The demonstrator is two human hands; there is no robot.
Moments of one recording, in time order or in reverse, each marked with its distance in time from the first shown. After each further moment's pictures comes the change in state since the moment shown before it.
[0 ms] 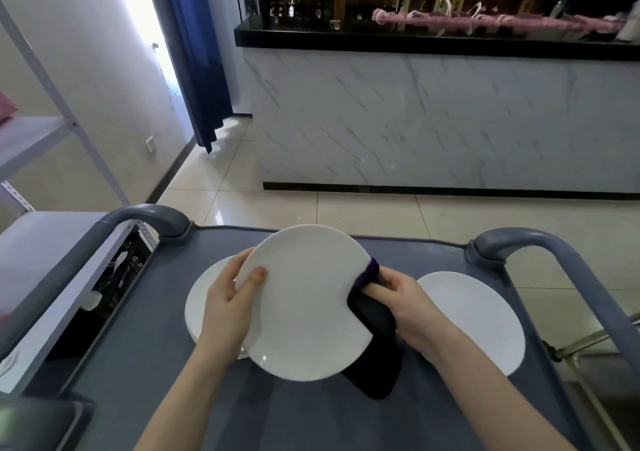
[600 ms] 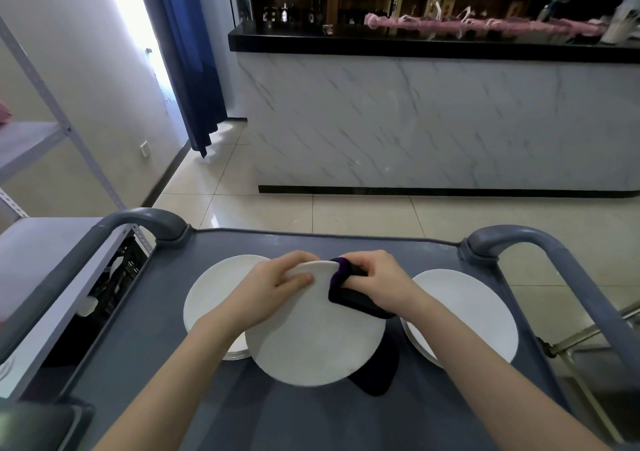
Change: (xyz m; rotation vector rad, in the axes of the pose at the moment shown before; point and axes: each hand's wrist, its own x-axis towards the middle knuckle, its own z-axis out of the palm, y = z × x) left_hand 0.031 0.025 0.016 0.562 -0.600 0.167; right_hand 0.014 -0.034 0.018 -0.680 -0.076 -0.239
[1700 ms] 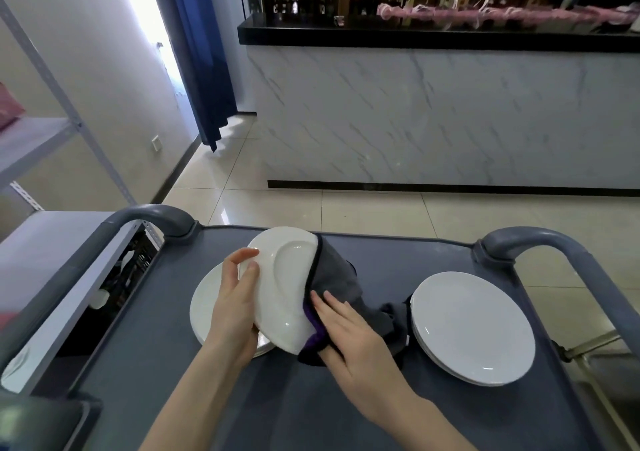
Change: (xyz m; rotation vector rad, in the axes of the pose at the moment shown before) left_hand -0.021 -0.005 0.021 -0.967 0.608 -0.371; right_hand -0.057 0.019 0.079 -0.312 0.050 -0.260
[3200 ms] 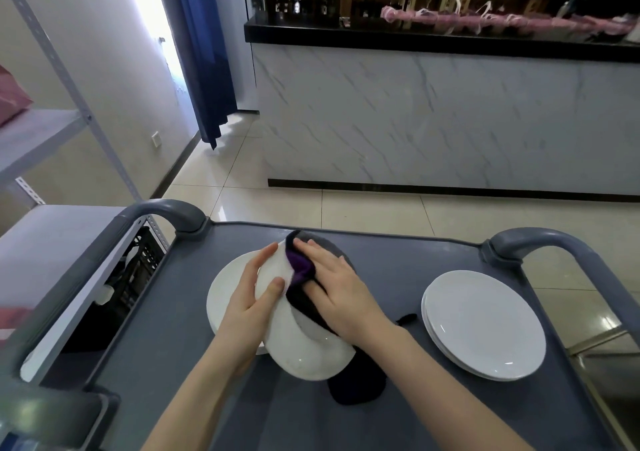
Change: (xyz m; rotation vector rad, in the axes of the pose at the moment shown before) left_hand -0.006 -0.004 -0.045 0.214 -0.250 0.179; right_hand 0.084 -0.014 0.017 -0.003 -0.009 0.042
